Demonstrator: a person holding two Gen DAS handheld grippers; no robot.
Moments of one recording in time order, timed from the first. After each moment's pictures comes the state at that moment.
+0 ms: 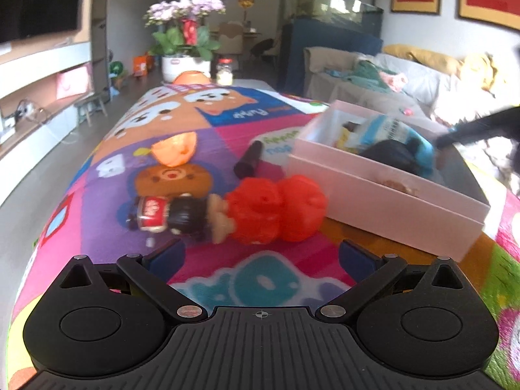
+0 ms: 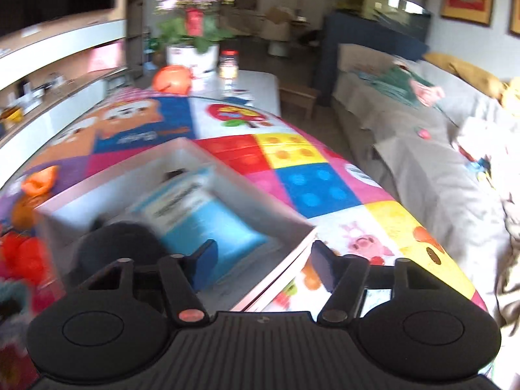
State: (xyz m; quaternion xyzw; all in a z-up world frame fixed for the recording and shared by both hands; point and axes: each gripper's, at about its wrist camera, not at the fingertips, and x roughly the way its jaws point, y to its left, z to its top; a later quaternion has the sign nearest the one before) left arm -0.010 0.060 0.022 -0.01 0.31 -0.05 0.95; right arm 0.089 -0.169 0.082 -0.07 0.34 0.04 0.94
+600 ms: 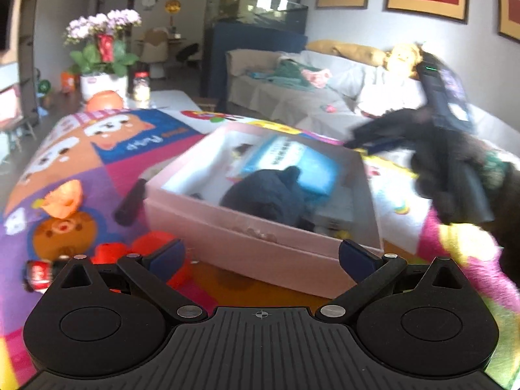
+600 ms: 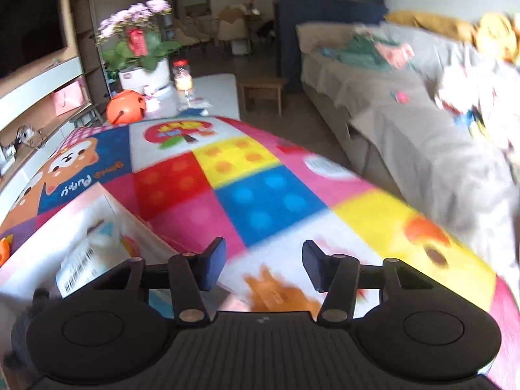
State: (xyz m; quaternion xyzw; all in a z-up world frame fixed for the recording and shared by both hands) left arm 0.007 0.000 0.046 0.00 0.29 -0.17 0.94; right arm 0.148 -0.249 0.057 0.04 0.36 0.02 0.93
